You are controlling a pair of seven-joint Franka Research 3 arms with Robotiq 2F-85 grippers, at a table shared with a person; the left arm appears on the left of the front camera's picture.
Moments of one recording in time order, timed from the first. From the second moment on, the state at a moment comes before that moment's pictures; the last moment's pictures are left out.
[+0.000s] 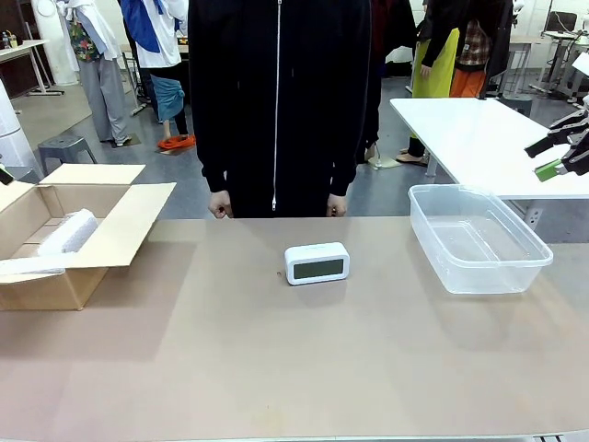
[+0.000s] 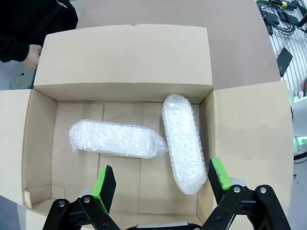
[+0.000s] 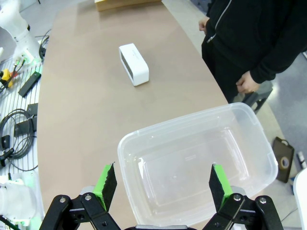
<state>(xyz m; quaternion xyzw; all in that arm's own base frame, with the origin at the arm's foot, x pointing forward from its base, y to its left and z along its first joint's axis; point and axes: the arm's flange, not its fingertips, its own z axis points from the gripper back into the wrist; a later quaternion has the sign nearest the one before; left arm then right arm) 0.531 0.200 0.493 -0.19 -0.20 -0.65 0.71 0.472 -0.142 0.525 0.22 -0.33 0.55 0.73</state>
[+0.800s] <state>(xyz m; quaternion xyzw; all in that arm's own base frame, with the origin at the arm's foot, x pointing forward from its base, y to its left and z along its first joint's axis) 0.531 0.198 0.493 -0.19 -0.20 -0.65 0.71 0.472 -0.142 0.525 0.22 -0.33 0.55 0.73</state>
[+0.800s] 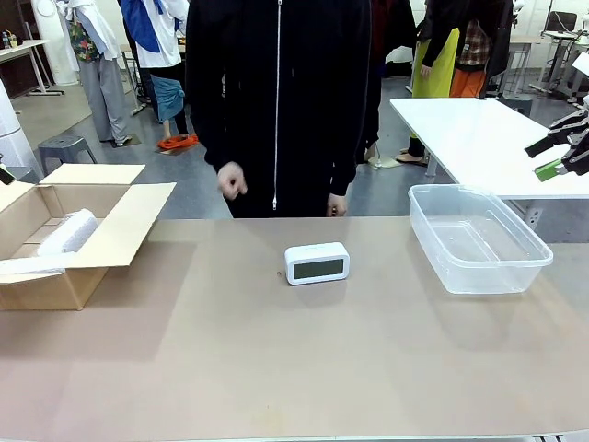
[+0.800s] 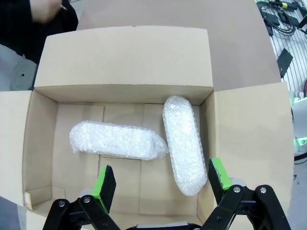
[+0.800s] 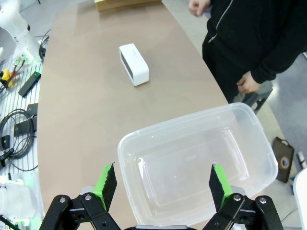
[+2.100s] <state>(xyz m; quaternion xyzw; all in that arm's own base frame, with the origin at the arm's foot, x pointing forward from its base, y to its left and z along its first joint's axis) 0.531 0.198 0.493 -0.19 -0.20 -0.65 0.71 0.472 -0.142 0.525 0.22 -0.33 0.55 0.73</state>
